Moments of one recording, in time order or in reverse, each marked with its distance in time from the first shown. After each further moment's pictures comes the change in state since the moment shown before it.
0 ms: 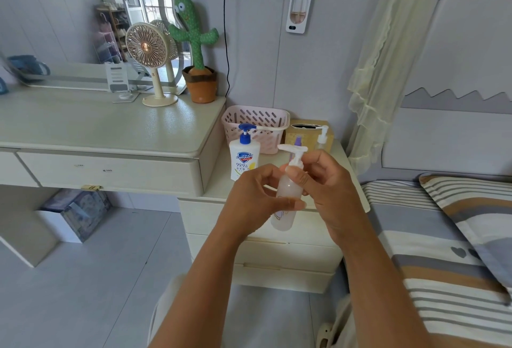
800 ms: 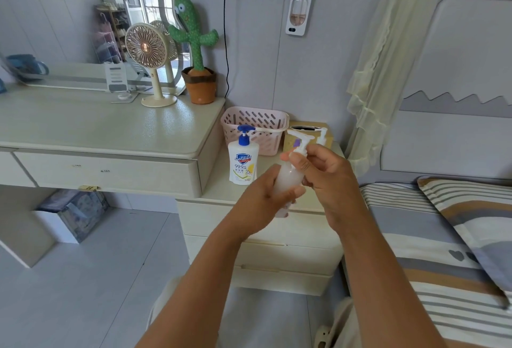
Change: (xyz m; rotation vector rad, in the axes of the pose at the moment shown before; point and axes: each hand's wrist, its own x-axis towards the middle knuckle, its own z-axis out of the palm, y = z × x) left_hand 0.013 -0.011 0.011 -0.116 -0.162 0.090; right_hand 0.020 -0.004 -0.002 0.013 0.052 0.040
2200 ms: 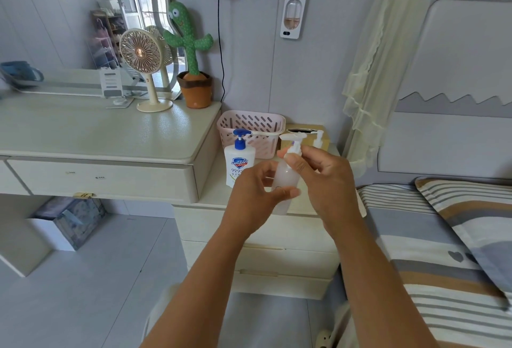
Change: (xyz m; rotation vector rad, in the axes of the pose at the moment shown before) left_hand 0.008 0.010 0.001 0.093 0.235 0.001; right_hand -0.001 -0.006 0.002 -0.273 0.144 -0.162
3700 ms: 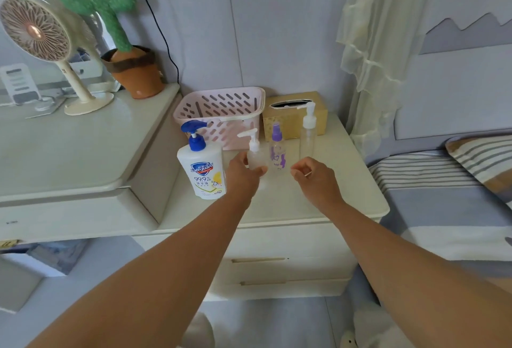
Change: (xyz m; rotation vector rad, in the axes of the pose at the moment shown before) left_hand 0.190 -0.150 0.087 0.081 0.171 -0.358; right_hand 0.119 0.275 0.025 -0.302 -0.081 0.303
